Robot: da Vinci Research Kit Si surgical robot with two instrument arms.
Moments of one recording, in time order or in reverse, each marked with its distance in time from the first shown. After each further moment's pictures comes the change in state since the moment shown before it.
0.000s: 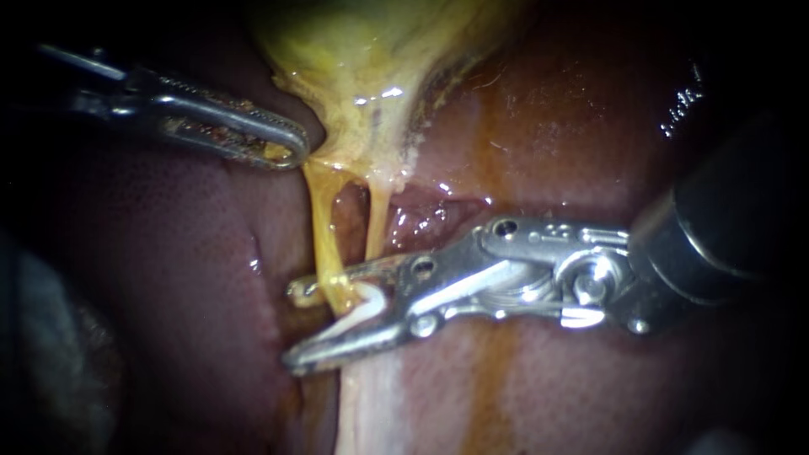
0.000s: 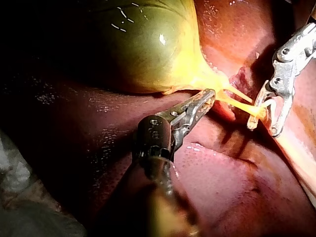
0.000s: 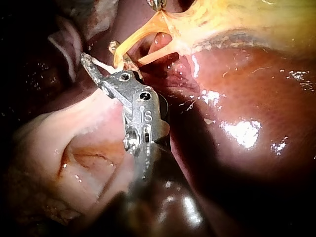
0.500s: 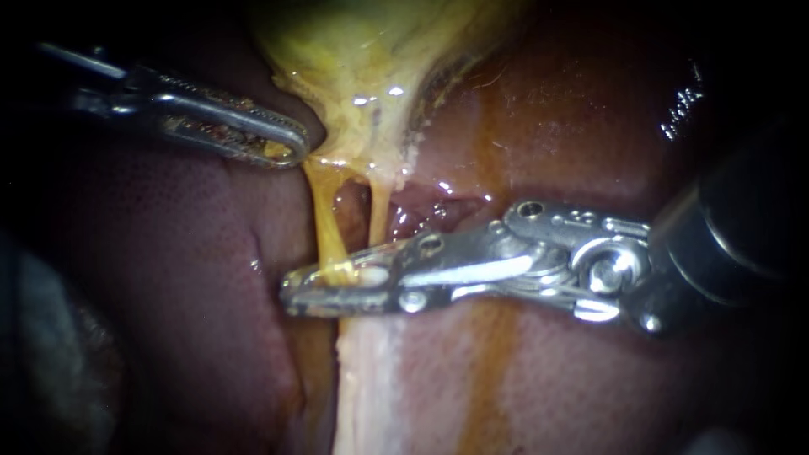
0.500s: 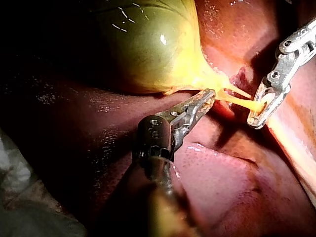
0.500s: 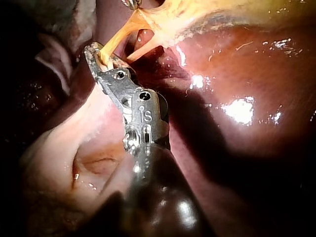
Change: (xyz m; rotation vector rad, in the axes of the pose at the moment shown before) right arm 0.000 0.000 -0.001 -0.053 0.025 0.156; left arm 0.000 0.000 0.000 0.000 0.000 0.000
